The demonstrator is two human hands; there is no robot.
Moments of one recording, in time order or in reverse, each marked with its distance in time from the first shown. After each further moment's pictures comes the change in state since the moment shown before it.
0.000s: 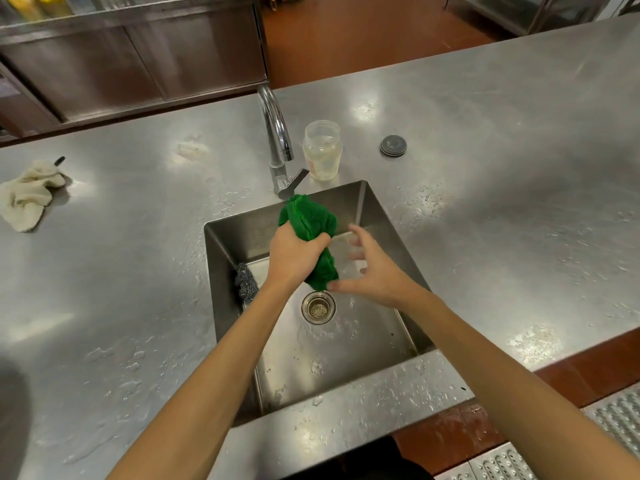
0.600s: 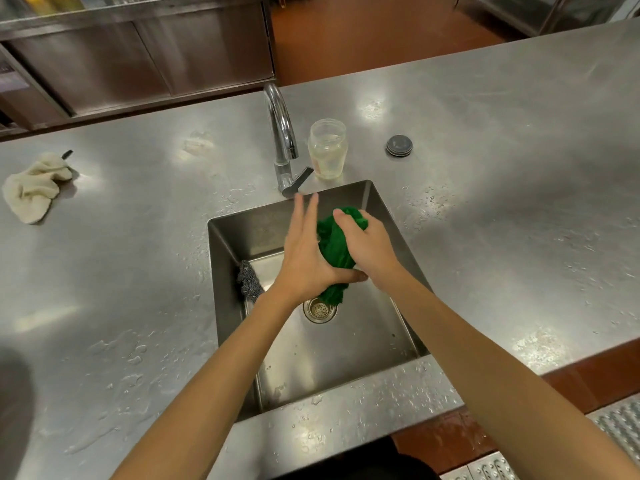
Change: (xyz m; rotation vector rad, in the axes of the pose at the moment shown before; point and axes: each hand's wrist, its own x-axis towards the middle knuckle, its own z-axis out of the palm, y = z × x) left_hand -0.009 -0.014 0.004 0.251 -0.230 0.268; right_hand 0.027 -0.049 0.011 0.299 0.373 0.093
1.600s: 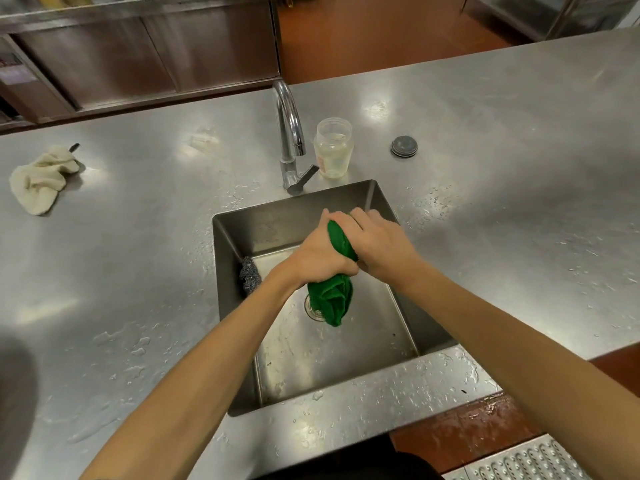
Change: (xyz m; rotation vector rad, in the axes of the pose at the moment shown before) left_hand 0.012 0.014 -0.009 -0.244 -0.330 -0.225; right_hand 0.001 0.006 -0.028 -1.304 -0.105 -0.894
